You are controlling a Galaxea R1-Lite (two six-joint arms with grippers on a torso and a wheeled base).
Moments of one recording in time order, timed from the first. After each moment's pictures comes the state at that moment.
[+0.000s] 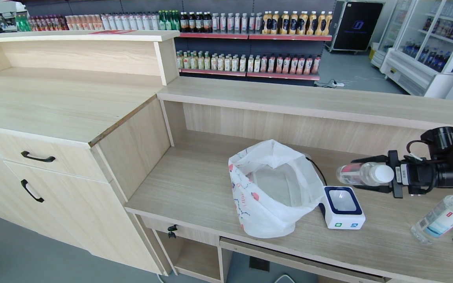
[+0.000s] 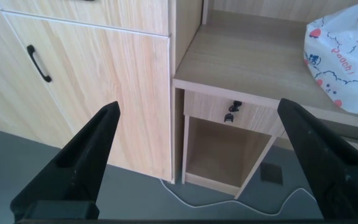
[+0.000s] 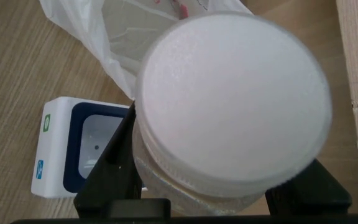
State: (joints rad) left arm 0.00 0.00 0.00 0.00 0.02 -0.02; right arm -0.27 2.02 -1.23 0.16 1.10 -1.98
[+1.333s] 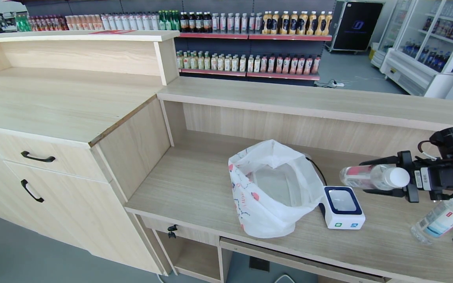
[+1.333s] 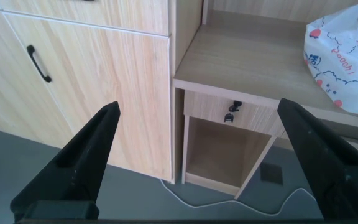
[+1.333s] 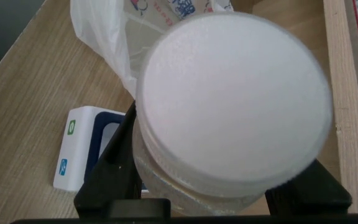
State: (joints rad) left arm 0.00 0.00 0.00 0.00 0.02 -0.02; right arm -0.30 1.97 -1.28 0.45 1.13 -2.21
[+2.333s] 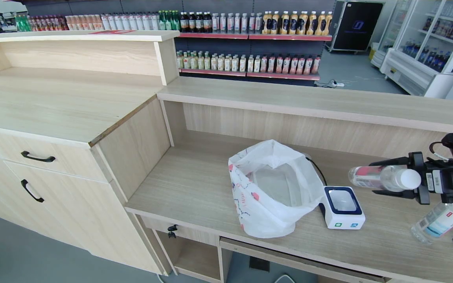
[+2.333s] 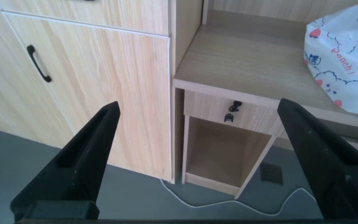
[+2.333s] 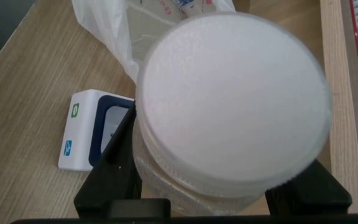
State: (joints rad) left arm 0.00 0.00 0.00 0.00 0.02 -0.02; right arm -0.35 1.96 -1.28 0.51 1.13 -2.27
